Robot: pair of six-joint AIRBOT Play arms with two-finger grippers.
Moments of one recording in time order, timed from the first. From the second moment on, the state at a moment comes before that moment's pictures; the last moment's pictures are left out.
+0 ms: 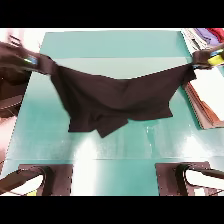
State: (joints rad) left arm -0.18 -1.18 1.47 1.35 -1.17 -1.38; right arm -0.05 -1.36 1.74 -1.41 1.55 1.56
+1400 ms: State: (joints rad) left arm 0.13 -1.55 1.12 0.91 -0.92 -1.36; right arm -0.10 -1.31 1.45 -1.20 1.44 1.48
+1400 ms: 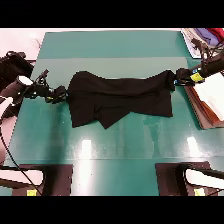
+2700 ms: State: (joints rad) left arm 0.08 -1.36 1.19 0.89 -0.98 -1.22; right arm -0.50 -1.34 0.76 -0.85 1.21 1.37
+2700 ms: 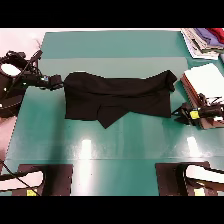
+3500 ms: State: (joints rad) left arm 0.06 -1.03 1.49 0.95 -1.01 -1.30; right arm -0.36 -1.05 1.31 -0.76 1.17 1.29
